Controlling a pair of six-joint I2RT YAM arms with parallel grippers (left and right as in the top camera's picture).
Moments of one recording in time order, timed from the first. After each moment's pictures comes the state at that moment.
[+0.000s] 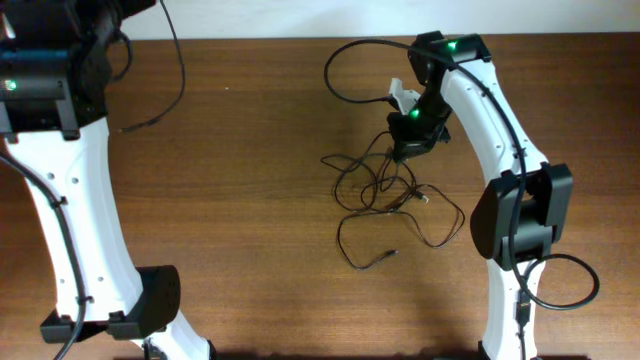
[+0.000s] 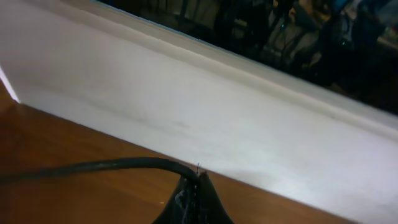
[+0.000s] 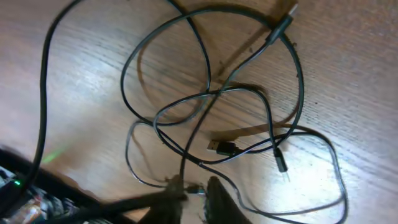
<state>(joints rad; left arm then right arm) 0.03 1.86 2.62 -1.11 -0.06 -0.32 0.23 2.27 2.14 -1.55 -0.34 -0.06</state>
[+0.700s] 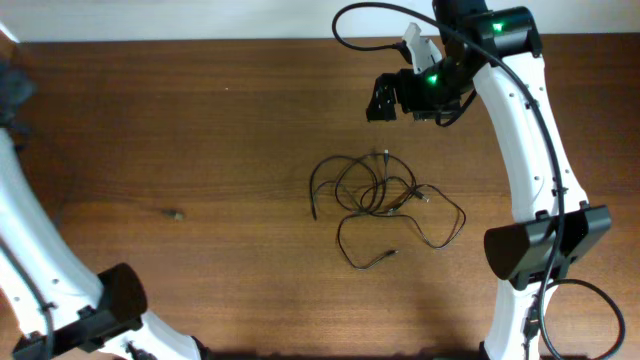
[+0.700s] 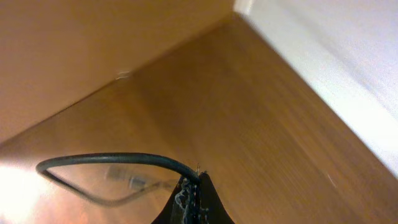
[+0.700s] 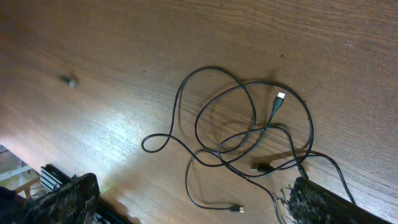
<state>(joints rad) 0.46 1.86 2.59 -1.57 -0.33 -0.44 0.22 2.12 2.36 -1.56 -0.44 0.05</state>
